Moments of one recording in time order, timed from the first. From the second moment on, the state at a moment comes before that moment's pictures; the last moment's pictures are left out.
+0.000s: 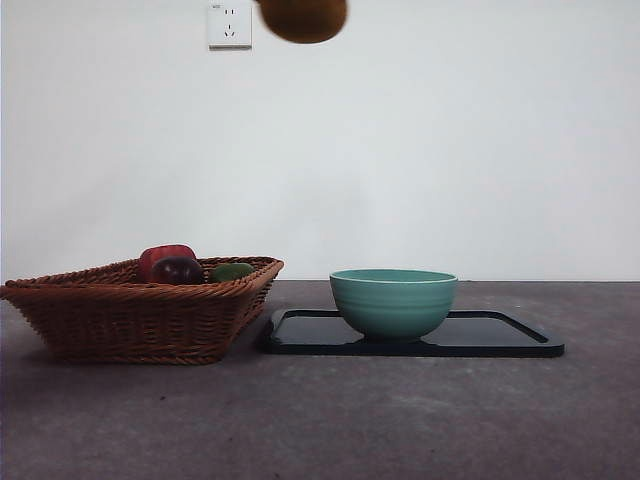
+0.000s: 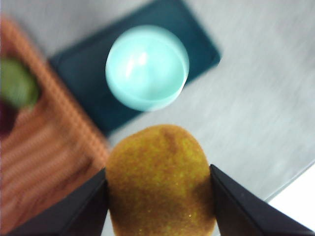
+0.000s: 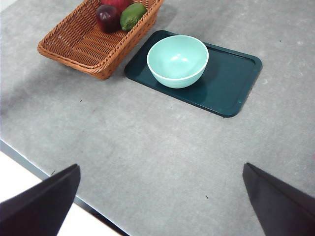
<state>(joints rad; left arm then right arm) -0.77 1.79 2.14 -1.42 0.01 -0.18 0.57 0.47 1.03 -1.16 -0.05 0.17</state>
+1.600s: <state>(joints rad) -0.49 1.92 1.57 -0.99 -0.16 -0.29 0.57 0.47 1.03 -1.16 -0.05 0.17</state>
